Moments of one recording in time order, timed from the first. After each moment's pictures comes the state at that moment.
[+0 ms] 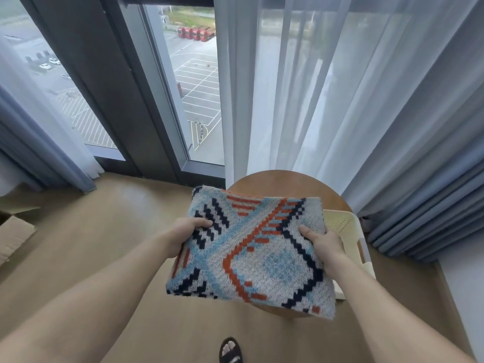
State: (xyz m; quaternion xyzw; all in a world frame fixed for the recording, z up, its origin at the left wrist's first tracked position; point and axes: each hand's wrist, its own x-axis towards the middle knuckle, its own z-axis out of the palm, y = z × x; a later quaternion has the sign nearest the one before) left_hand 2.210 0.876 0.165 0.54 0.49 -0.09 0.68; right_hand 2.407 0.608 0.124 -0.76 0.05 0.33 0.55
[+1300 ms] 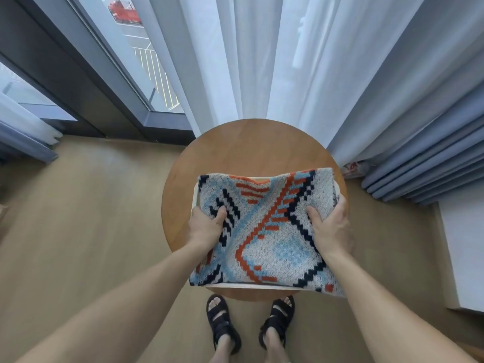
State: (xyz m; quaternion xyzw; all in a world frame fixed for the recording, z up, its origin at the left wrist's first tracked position) left_hand 2.372 0.756 0.023 0.71 0.57 -0.05 0.40; right_hand 2.519 0.535 0.012 -0.95 -0.04 0.14 0.27
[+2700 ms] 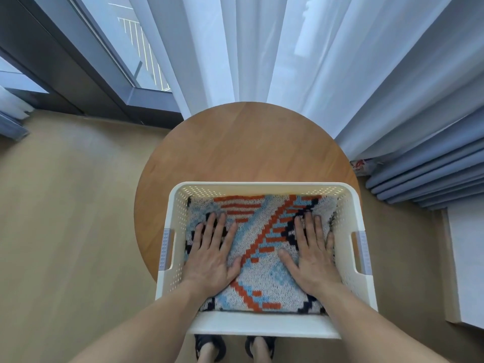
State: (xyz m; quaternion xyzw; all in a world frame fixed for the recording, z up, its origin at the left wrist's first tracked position) left_hand 2.347 0.728 -0.106 0.97 0.19 -0.13 0.05; right_hand 2.510 0.531 -0.095 -0.90 -0.34 0.28 0.03
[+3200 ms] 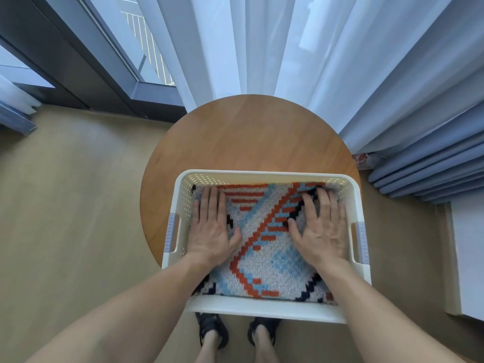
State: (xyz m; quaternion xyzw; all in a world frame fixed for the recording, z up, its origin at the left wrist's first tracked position) left_hand 2.372 0.740 -0.087 0.95 0.28 -0.12 0.04; right_hand 2.526 0.549 -0.071 -0.95 -0.31 0.07 0.04
